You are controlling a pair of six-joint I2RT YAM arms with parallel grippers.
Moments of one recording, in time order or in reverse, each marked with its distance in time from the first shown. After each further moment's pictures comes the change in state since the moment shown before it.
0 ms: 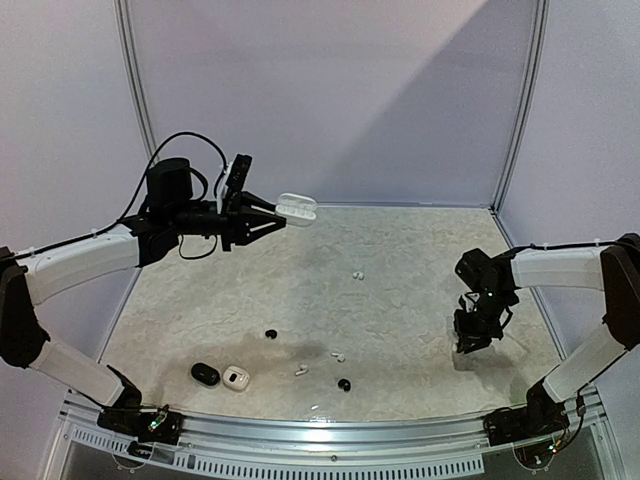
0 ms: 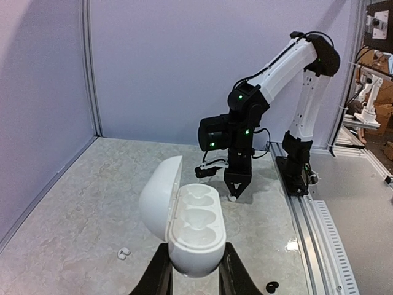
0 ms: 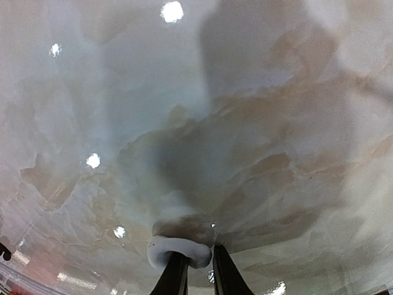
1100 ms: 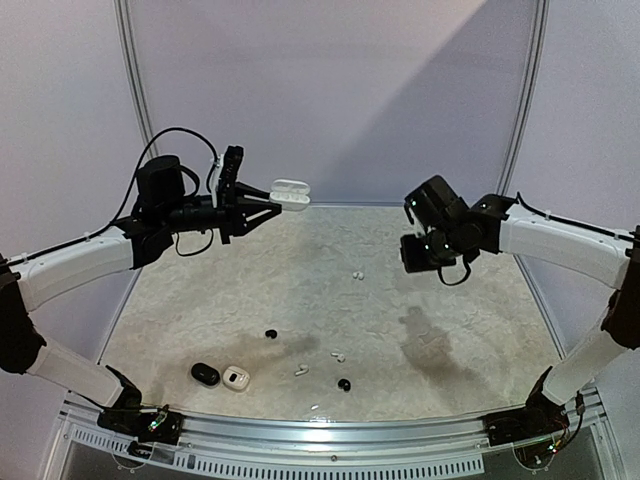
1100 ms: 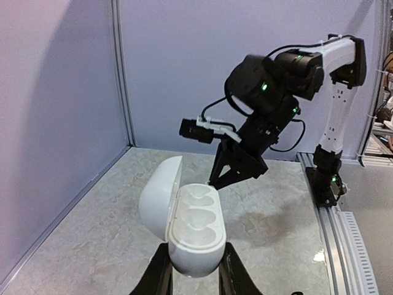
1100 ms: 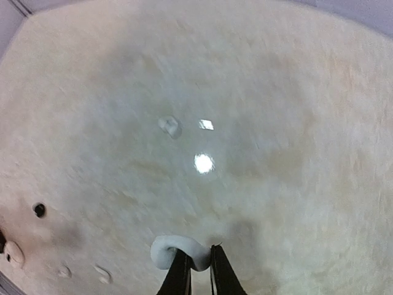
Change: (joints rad) left arm 0.006 -0.042 -0.015 0.050 -0.120 -0.005; right arm 0.327 0.027 0.487 0.128 0.371 -0.042
